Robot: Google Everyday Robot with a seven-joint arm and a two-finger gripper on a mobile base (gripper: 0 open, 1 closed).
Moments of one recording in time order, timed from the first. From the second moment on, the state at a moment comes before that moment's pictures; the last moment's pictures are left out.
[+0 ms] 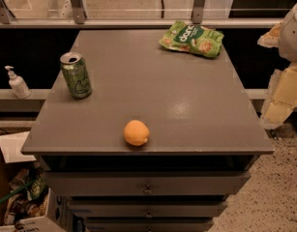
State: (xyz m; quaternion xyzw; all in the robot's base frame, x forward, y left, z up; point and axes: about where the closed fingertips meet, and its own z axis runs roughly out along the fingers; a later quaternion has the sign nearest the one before) arm 0.438 -0.217 0.976 -0.60 0.78 -0.03 0.16
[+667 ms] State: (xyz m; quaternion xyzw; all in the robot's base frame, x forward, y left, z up) arm 0.442 -0.212 0.971 -0.61 0.77 -0.02 0.18
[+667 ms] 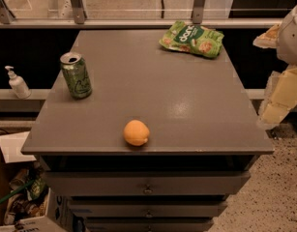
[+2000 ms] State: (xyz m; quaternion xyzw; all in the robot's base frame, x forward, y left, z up) arm 0.473 -0.132 0.908 -0.66 0.68 0.12 0.28
